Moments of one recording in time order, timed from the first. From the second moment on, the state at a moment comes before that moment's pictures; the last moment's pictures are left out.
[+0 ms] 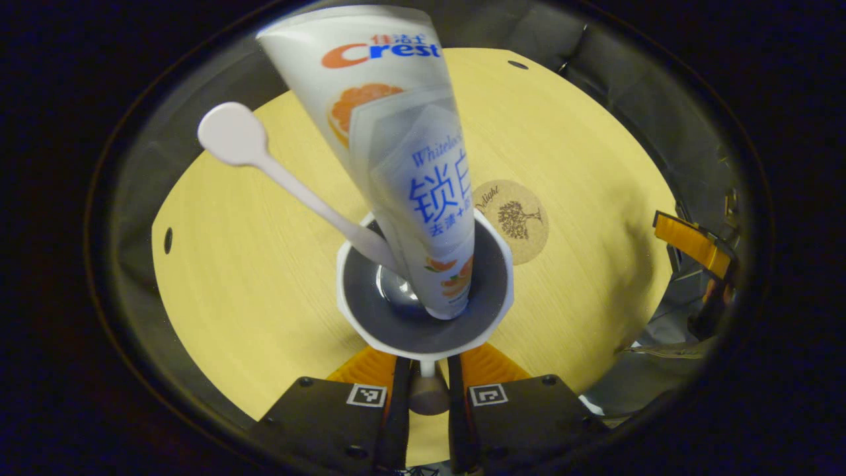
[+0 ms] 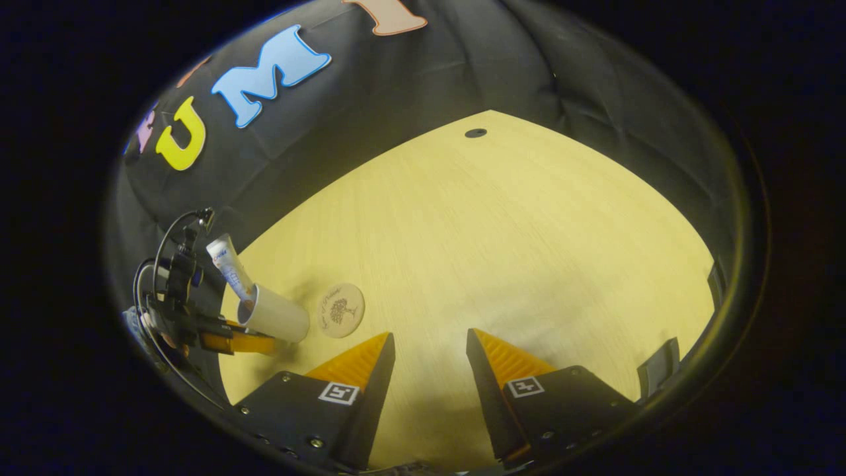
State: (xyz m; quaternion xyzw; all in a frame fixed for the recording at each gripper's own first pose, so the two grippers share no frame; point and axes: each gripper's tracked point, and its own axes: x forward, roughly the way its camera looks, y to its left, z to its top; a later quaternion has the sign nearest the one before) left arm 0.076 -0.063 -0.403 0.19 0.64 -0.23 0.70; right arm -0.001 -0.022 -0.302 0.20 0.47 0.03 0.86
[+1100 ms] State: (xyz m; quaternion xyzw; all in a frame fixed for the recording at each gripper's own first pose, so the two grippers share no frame) left arm 0.097 -0.160 -0.410 0.25 0.62 -0.28 0.68; right arm -0.031 -0.098 -0.312 0.24 0.47 -0.04 0.85
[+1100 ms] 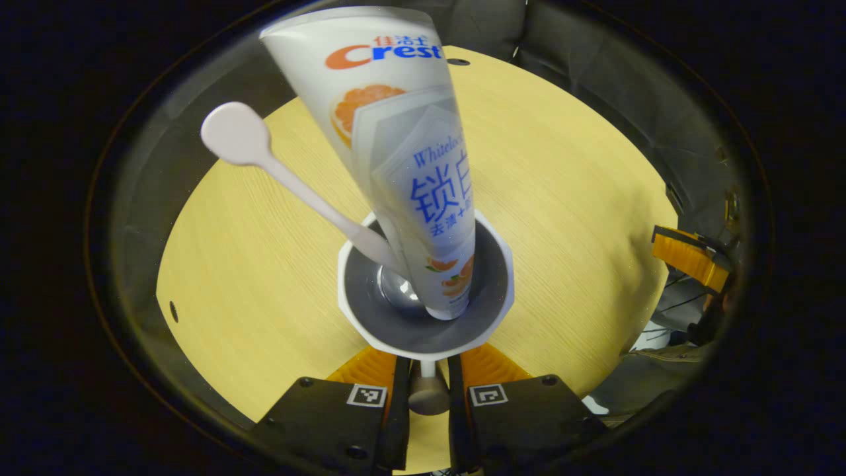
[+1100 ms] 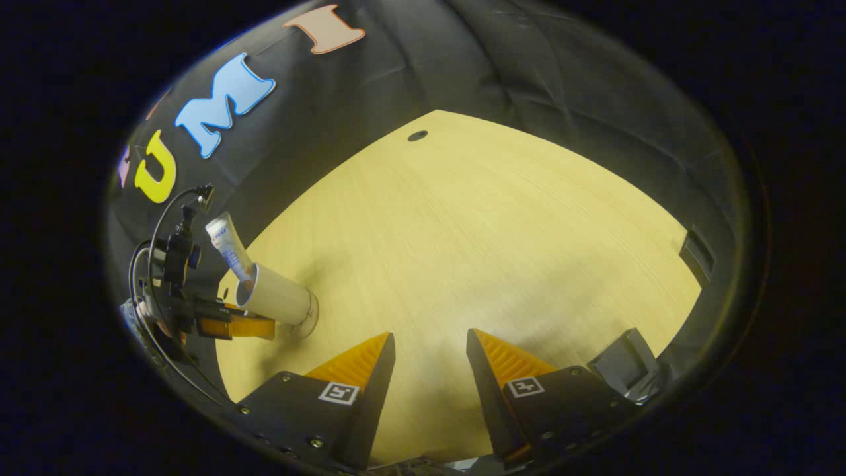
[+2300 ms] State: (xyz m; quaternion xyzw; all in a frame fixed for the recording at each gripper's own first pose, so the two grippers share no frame) left arm 0.095 -0.138 -0.372 0.26 0.58 -0.22 0.74; right arm -0.020 -0.103 -0.306 0.24 0.47 0.00 0.85
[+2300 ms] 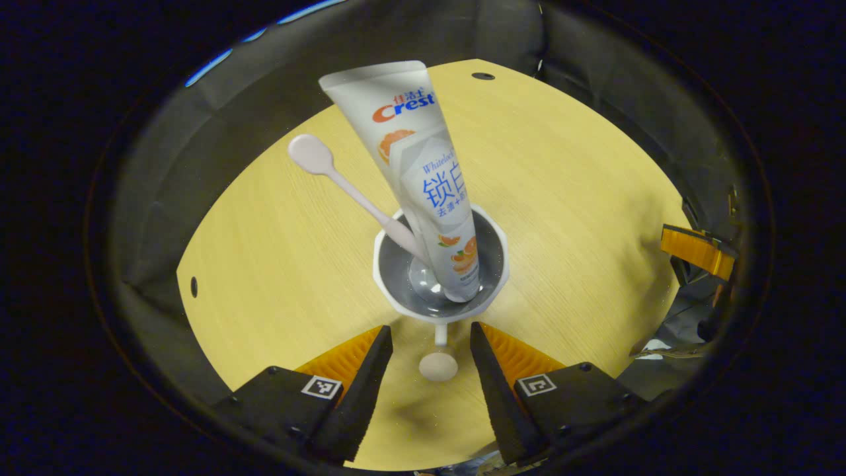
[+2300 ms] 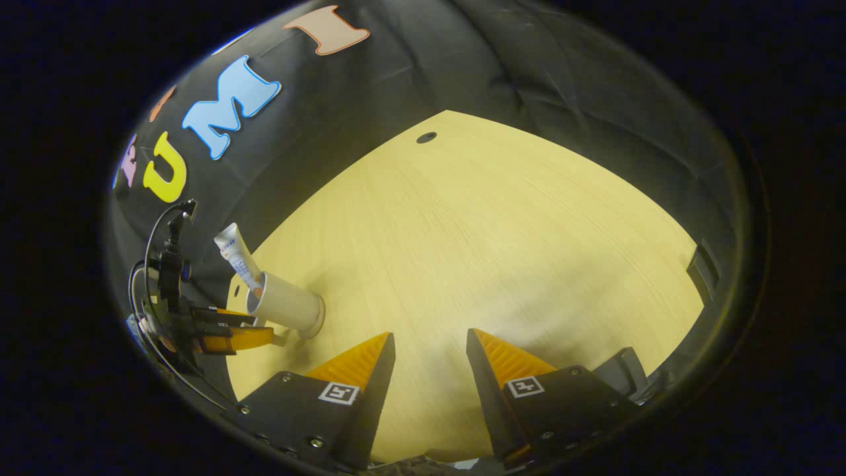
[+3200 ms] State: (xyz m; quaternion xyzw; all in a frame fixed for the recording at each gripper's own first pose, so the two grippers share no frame) left arm 0.098 -0.152 -0.176 0.20 0.31 -0.08 0.93; right arm 0.022 -0.101 -0.168 0.14 0.33 0.10 0.93
